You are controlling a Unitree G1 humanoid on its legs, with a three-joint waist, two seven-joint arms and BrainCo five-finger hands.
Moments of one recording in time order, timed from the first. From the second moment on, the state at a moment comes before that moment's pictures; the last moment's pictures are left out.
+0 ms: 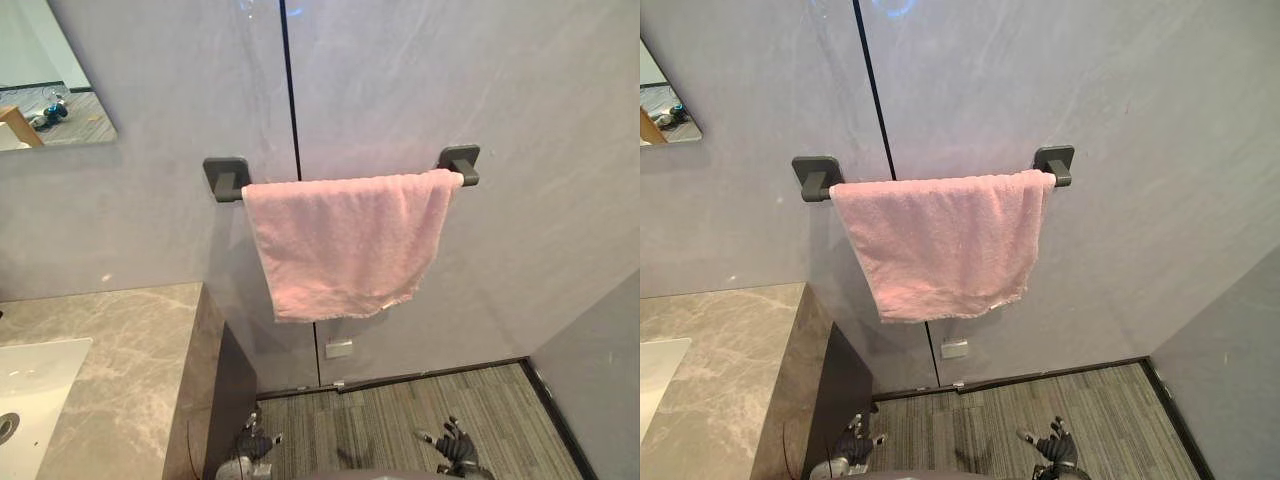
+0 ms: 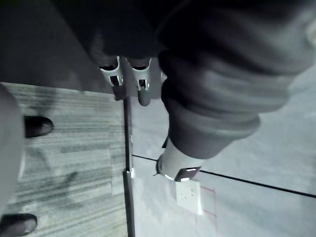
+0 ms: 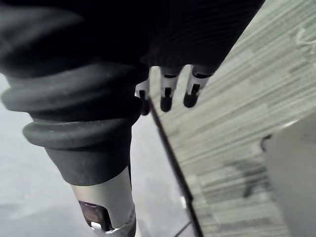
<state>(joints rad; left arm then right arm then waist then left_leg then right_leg) 0.24 0.02 0.05 0.79 0.00 -0.08 0.06 0.25 0.03 -0.22 0.74 0.03 -0.06 -0.08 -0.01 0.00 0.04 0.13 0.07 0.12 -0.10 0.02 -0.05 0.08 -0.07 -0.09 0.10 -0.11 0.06</state>
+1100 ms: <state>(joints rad) 0.06 -0.03 0.14 0.85 0.01 -0.09 0.10 0.03 0.01 -0.16 0.81 -0.04 -0.03 -0.09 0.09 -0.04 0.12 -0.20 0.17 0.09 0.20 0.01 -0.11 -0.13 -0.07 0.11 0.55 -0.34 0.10</state>
